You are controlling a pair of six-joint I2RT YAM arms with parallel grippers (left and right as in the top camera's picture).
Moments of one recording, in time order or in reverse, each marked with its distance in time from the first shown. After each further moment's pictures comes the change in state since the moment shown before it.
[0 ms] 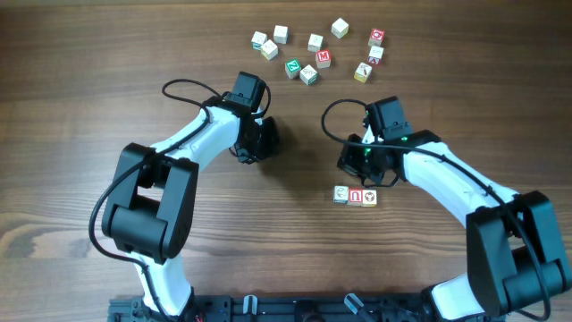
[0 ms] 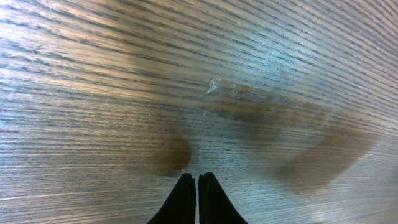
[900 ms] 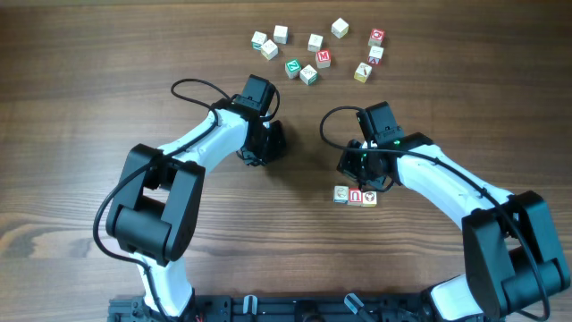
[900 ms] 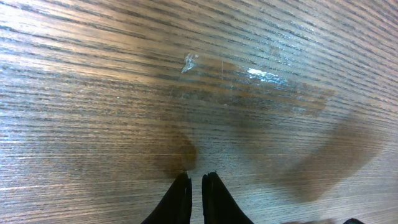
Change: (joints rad) left arm -0.046 0.000 0.000 -0.002 -0.026 0.000; right arm 0.036 0.000 -0.008 -0.055 0.126 0.069
